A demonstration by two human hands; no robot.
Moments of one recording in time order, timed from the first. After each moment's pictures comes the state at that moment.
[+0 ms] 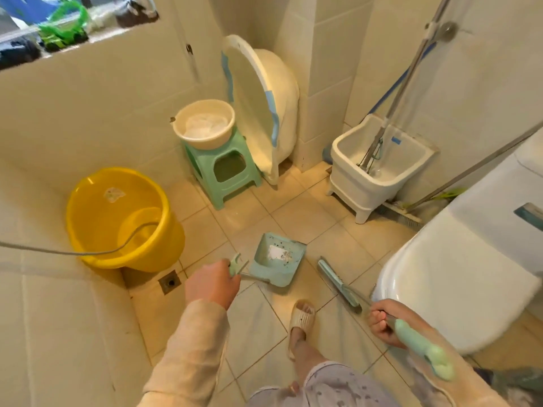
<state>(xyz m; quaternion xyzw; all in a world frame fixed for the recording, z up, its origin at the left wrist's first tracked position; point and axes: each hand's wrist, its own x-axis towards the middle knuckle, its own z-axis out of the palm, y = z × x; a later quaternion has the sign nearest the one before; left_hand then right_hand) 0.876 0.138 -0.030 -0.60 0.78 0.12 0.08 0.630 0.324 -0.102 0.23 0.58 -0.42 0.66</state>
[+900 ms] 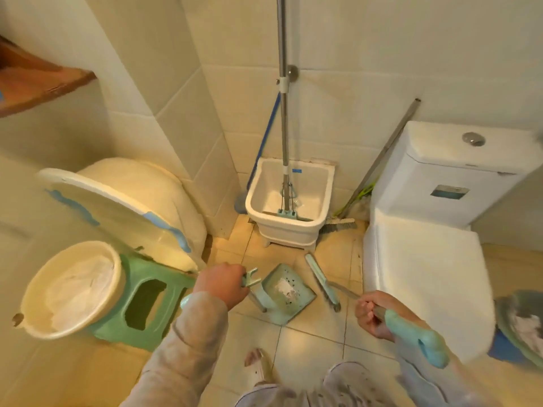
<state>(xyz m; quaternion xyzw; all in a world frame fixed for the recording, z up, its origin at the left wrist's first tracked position) 0.567 -0.153 -0.032 -0.10 0.97 -0.01 0.24 0.500 0.134 -0.079 0.40 0.39 -0.66 0.51</state>
